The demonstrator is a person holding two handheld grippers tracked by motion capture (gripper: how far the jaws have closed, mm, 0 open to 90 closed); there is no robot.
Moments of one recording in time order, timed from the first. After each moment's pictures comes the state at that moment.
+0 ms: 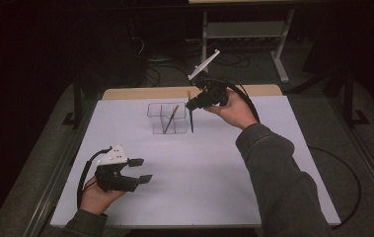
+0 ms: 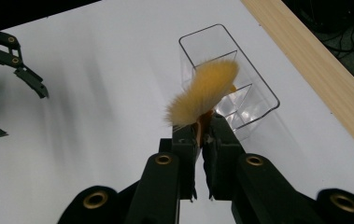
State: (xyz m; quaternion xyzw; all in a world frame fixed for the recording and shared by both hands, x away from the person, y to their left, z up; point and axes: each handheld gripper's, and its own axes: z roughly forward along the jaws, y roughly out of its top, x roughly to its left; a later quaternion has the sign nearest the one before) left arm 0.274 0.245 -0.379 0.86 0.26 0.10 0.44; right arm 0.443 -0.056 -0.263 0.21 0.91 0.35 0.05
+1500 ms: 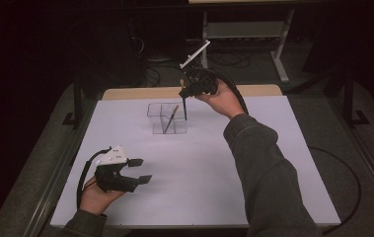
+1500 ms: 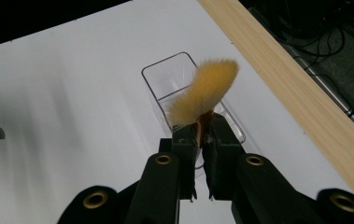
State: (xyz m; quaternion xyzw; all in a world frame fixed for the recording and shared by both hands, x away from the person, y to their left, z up) left arm 0.274 0.246 -0.381 0.86 0.26 0.09 0.43; right arm 0.481 -0.036 -0.261 0.24 0.90 0.35 0.08
